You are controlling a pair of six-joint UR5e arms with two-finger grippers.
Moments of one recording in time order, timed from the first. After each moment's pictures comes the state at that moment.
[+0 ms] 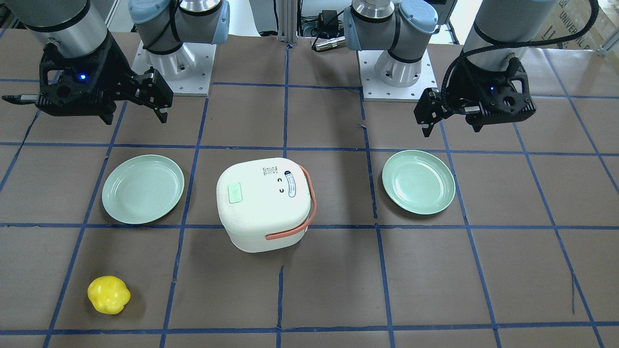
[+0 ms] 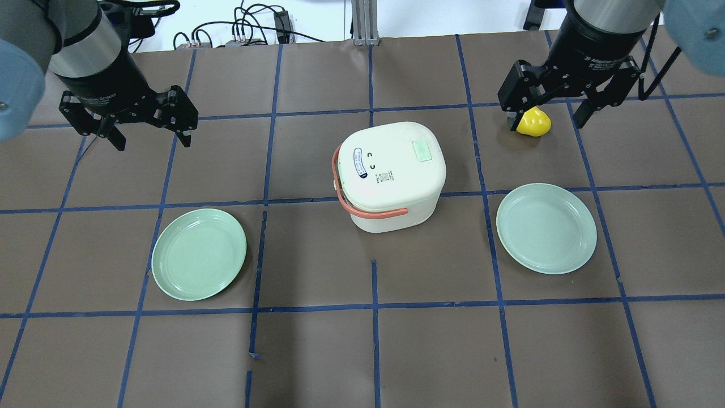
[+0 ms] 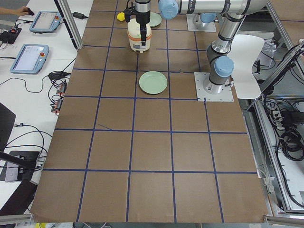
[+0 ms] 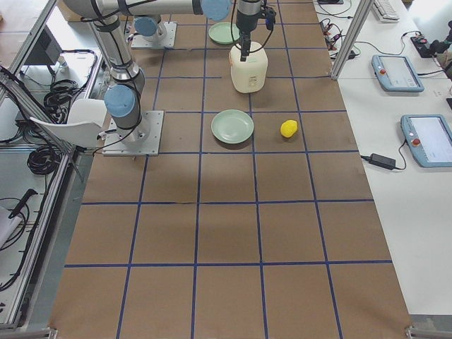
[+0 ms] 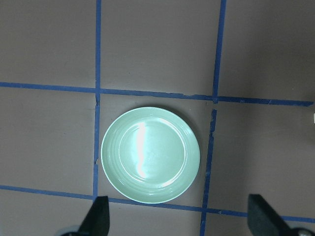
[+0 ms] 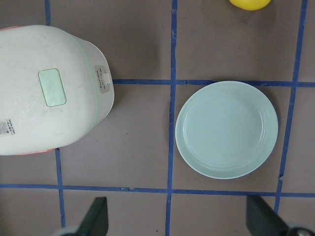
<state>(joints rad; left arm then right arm) -1.50 -1.56 -1.59 -1.55 1.67 0.00 1.54 -1.55 1.51 -1.48 -1.53 -0.06</state>
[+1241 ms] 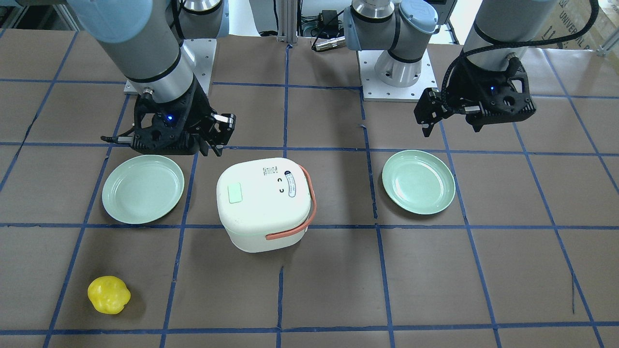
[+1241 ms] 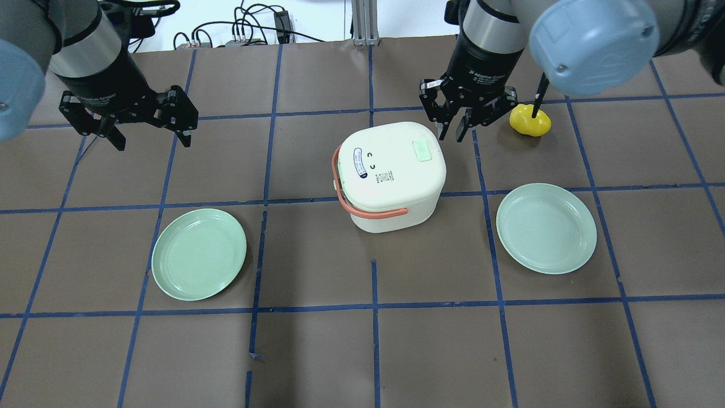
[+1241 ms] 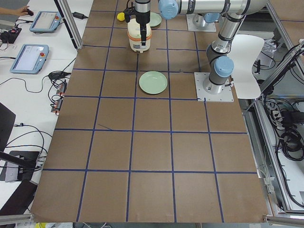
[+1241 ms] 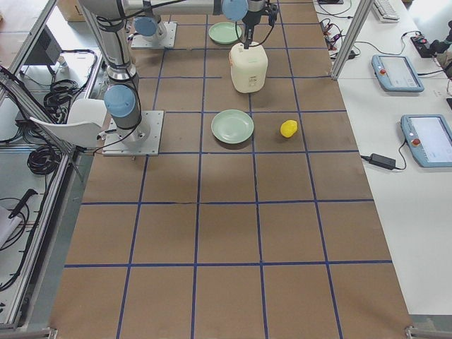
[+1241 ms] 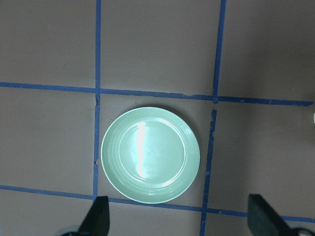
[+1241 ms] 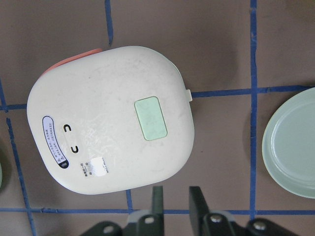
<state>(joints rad) -1.50 -1.56 -1.59 -1.55 1.67 0.00 1.71 -1.40 1.49 -1.61 -1.42 0.21</state>
